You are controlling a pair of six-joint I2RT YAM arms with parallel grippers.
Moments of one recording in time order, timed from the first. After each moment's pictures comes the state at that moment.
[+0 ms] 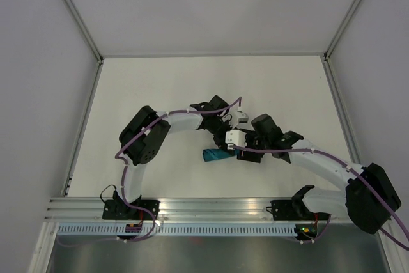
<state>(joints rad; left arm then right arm) -0.77 2.07 1.34 -0.37 0.74 0.19 0.63 1.18 0.66 -0.42 -0.26 -0.82</state>
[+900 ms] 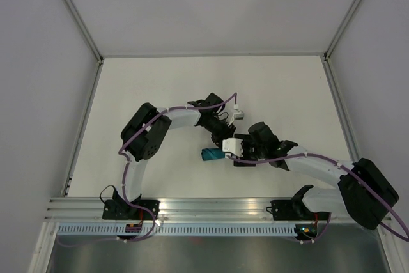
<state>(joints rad) -0.72 2.11 1.36 -0.40 0.87 0.19 0.68 1.22 0.51 -0.13 -0.26 -0.86</state>
